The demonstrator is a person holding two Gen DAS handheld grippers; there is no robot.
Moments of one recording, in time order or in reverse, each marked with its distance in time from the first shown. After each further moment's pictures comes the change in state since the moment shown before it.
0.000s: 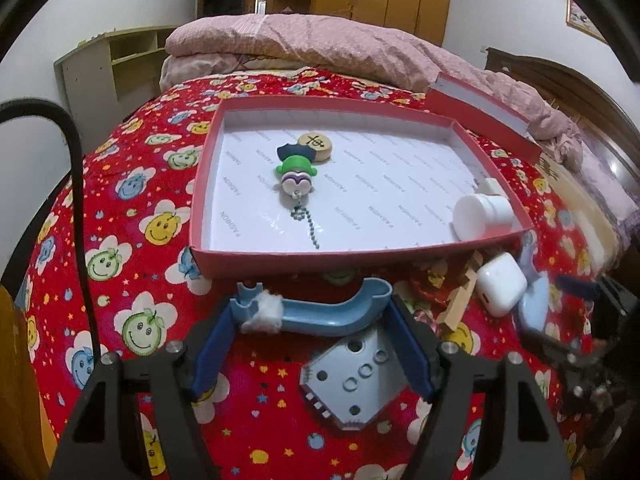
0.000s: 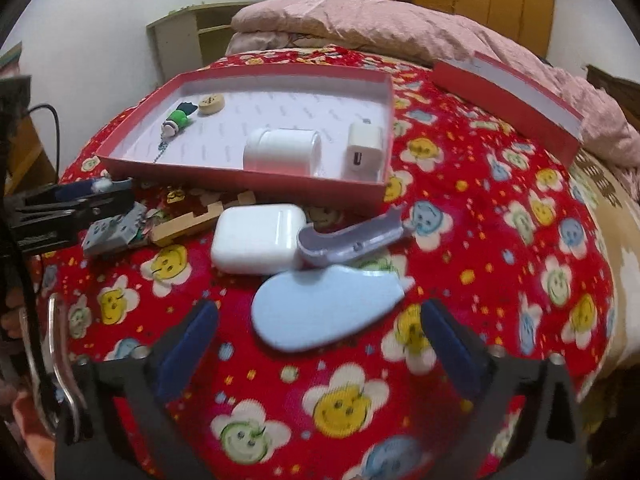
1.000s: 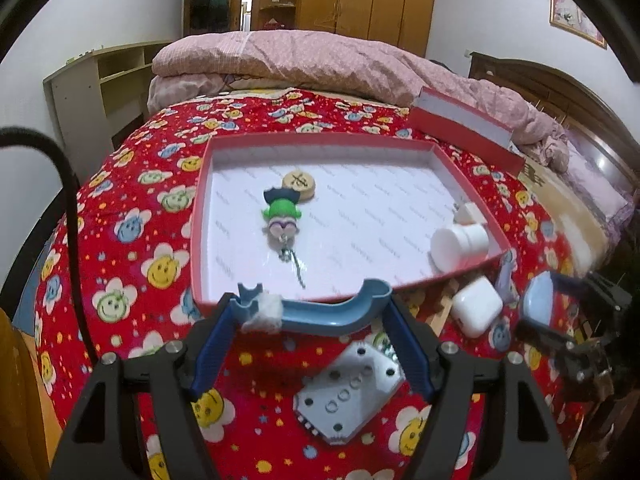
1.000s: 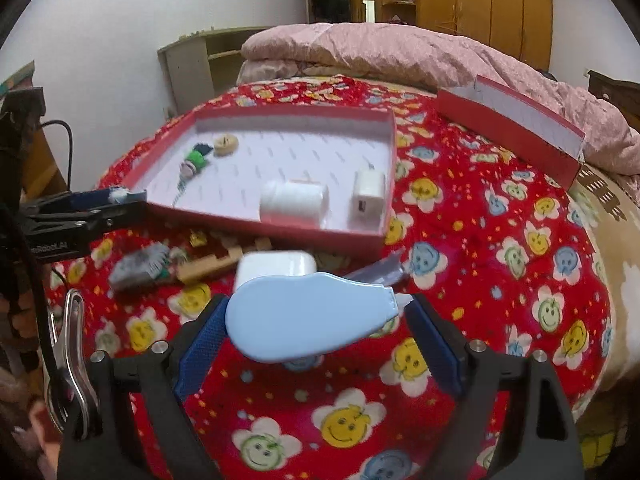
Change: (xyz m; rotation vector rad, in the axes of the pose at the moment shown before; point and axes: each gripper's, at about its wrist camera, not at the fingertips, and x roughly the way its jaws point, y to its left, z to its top) left arm -0.015 -0.002 0.028 0.030 -0.032 -0.036; right arm -0.026 -0.002 0.017 0.033 -0.077 0.054
